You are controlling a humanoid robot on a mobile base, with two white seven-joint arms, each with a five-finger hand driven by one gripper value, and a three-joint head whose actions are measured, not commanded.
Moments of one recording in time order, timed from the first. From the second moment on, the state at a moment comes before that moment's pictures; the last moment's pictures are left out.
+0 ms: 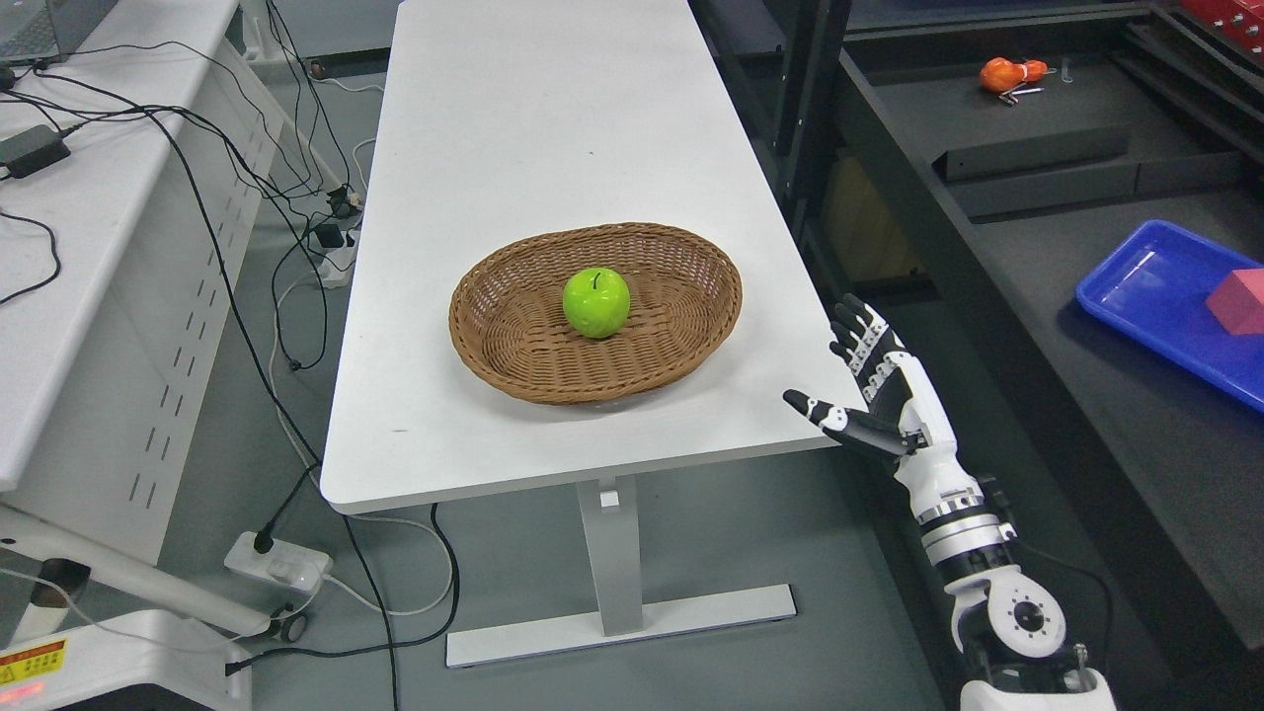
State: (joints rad) left arm 0.04 0.00 -0.06 -0.05 0.05 -0.03 -0.14; right arm 0.00 0.00 -0.14 -1.70 -0.10 -0.06 0.23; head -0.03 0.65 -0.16
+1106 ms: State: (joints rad) left arm 0.04 0.00 -0.06 -0.05 0.05 -0.03 -0.14; right arm -0.24 -0.18 0.06 -1.70 0.38 -0.23 0.28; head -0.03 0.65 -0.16
